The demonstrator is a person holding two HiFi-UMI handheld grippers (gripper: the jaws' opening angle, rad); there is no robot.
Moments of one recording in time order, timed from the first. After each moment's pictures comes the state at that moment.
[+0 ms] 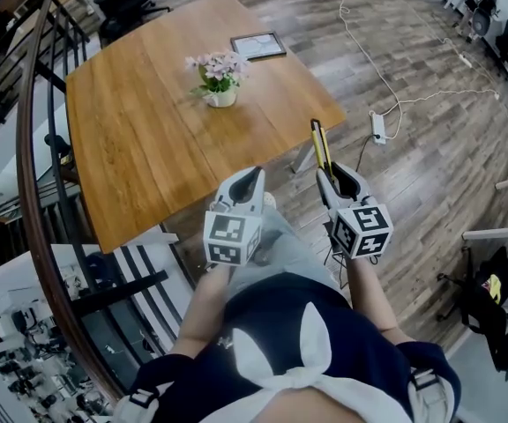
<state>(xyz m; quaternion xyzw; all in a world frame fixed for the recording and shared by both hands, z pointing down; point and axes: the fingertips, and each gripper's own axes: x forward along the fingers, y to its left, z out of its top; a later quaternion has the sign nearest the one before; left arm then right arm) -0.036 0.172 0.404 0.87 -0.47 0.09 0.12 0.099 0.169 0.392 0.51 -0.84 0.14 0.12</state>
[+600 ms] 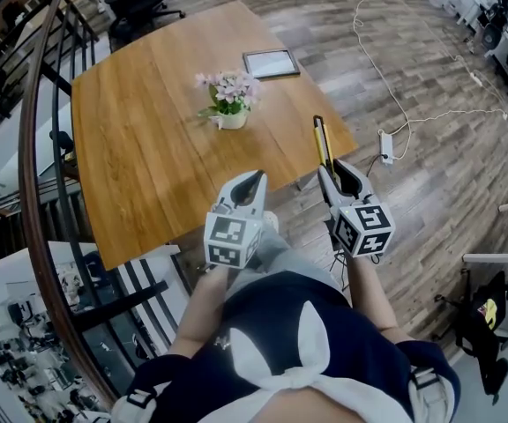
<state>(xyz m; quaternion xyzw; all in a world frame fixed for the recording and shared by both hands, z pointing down) -0.052 0.091 0.404 0.87 -0.48 0.09 0.12 0.079 0.070 0.379 0.50 -0.85 0.13 0.10</state>
